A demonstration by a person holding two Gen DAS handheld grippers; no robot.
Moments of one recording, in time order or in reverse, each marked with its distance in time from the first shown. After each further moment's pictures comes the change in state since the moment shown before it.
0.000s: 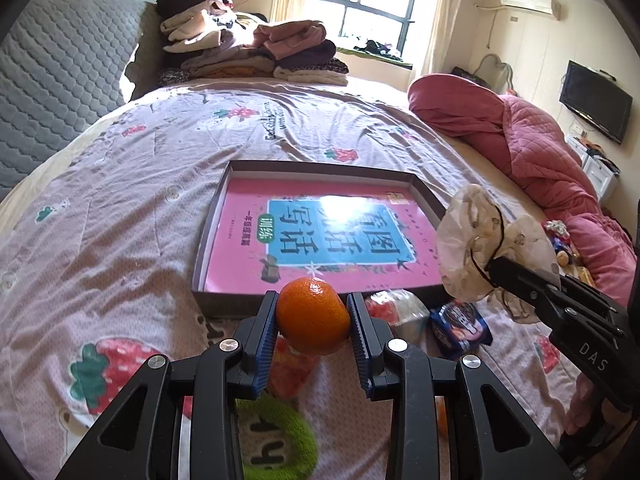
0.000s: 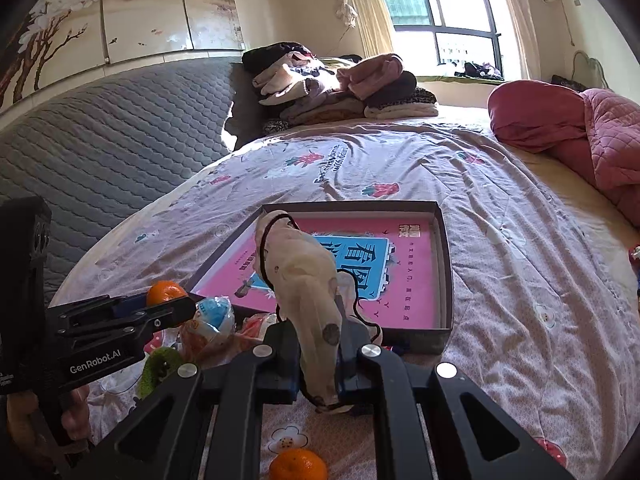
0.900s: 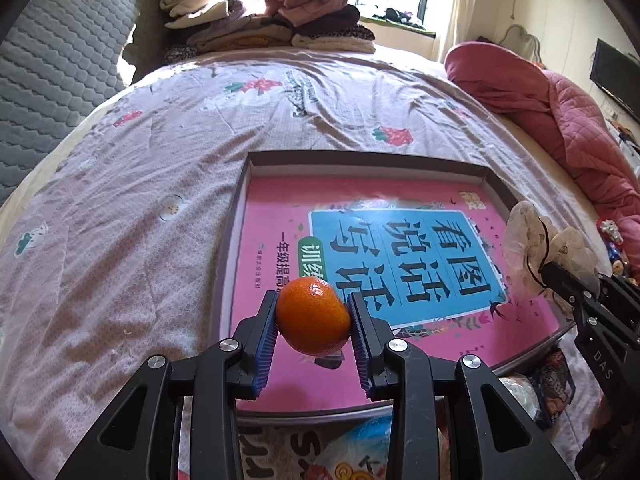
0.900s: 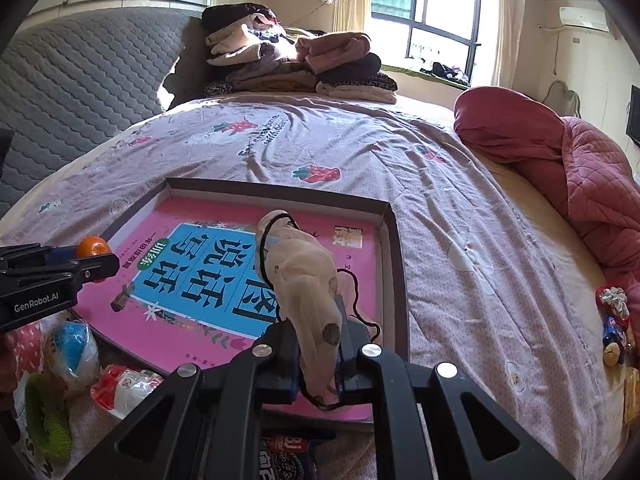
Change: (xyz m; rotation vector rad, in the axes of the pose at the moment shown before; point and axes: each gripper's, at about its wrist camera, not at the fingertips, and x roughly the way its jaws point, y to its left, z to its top) left arm 0.108 0.033 0.049 0.021 0.125 0.090; right arm 0.094 -0.025 0.023 -0.112 0.112 -0.281
